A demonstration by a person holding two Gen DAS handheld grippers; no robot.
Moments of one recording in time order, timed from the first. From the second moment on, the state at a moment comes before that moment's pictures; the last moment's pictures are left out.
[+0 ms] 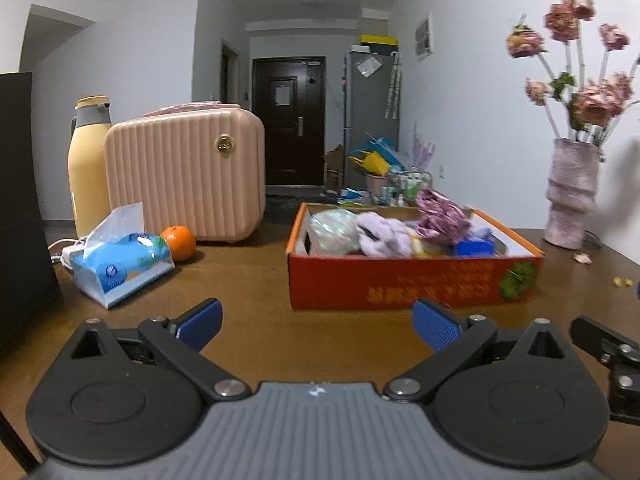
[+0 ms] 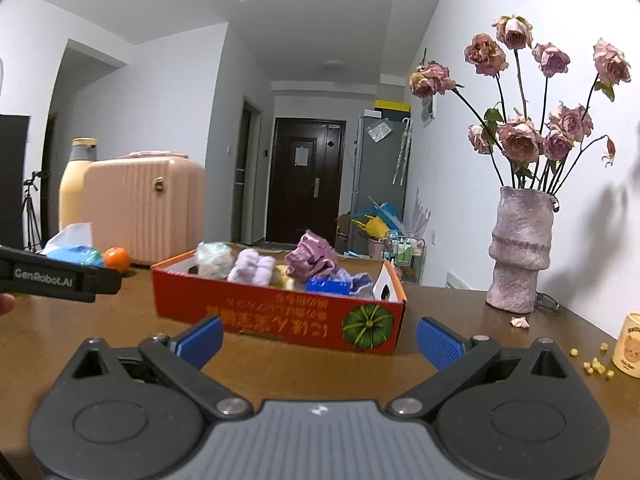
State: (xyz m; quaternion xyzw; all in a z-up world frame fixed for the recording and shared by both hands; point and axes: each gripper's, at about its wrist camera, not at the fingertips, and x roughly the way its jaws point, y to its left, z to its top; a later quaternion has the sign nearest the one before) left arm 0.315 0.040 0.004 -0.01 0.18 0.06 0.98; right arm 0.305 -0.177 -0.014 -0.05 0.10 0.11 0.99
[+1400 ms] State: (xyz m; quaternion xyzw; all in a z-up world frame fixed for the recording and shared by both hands) left arm 0.160 0.004 -0.017 0.01 0.18 -0.02 0.98; right arm 0.165 -0.215 -0.016 -0.01 0.15 0.08 0.99
